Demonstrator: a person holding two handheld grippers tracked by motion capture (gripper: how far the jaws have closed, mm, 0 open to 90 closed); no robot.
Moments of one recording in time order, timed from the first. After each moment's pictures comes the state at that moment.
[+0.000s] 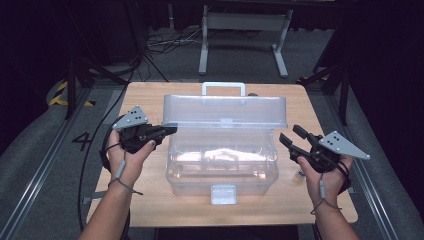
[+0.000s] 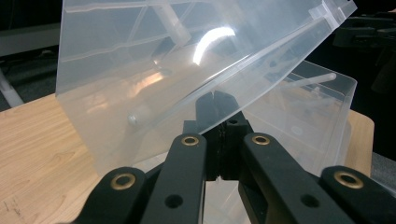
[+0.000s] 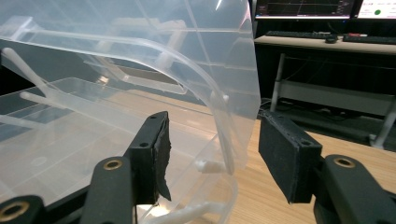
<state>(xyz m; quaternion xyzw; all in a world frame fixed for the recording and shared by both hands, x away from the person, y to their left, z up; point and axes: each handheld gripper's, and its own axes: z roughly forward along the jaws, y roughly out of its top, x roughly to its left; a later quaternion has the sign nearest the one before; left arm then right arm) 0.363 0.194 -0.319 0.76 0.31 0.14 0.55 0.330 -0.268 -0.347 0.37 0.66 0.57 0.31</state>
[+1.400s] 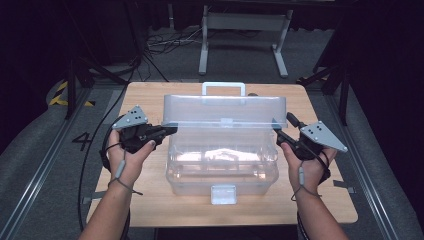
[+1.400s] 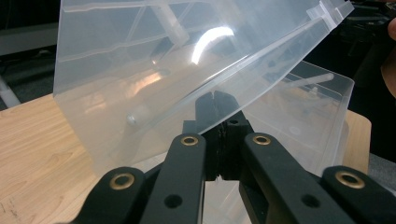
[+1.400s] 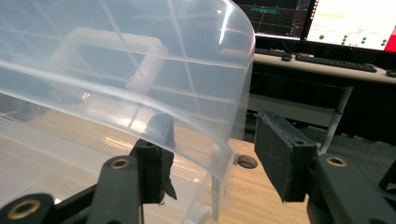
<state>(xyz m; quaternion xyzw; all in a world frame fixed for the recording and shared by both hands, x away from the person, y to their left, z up) 0.364 0.194 -0.319 0.76 0.31 0.14 0.55 0.350 -0.230 -0.337 0.39 0.64 0.53 0.40</state>
